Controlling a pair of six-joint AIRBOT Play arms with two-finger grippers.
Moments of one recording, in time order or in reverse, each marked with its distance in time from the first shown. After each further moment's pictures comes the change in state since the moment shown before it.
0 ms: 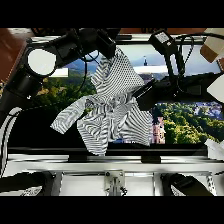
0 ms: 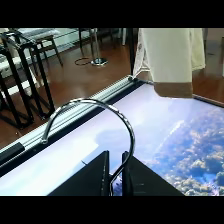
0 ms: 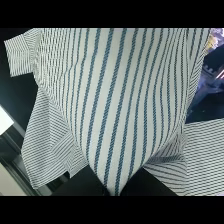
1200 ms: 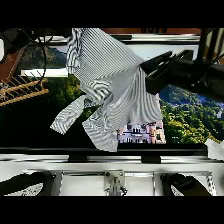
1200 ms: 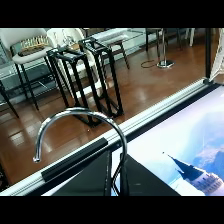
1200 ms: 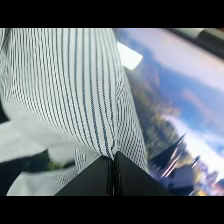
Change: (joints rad) left arm 0.236 0.131 0.000 0.088 -0.076 0.000; right arm 0.001 0.099 0.027 -0.075 -0.344 -0.031
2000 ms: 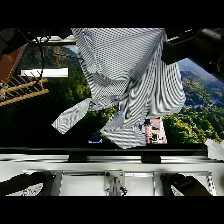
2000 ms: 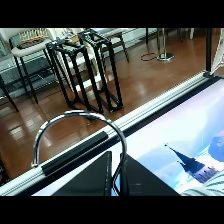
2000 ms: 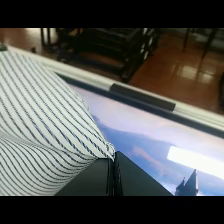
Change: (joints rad) left arm 0.001 0.012 0.000 0.006 -0.037 -0.009; right arm 0.000 -0.017 0.052 -0.343 -0.213 0.271
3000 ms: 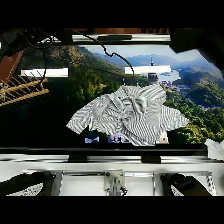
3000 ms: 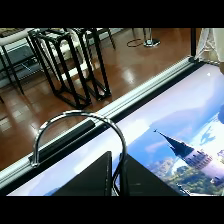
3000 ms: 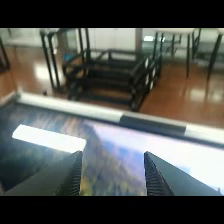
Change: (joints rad) left arm -0.016 0.002 0.000 0.005 -0.060 0.000; right arm 0.000 0.039 0.001 0.060 0.001 0.061
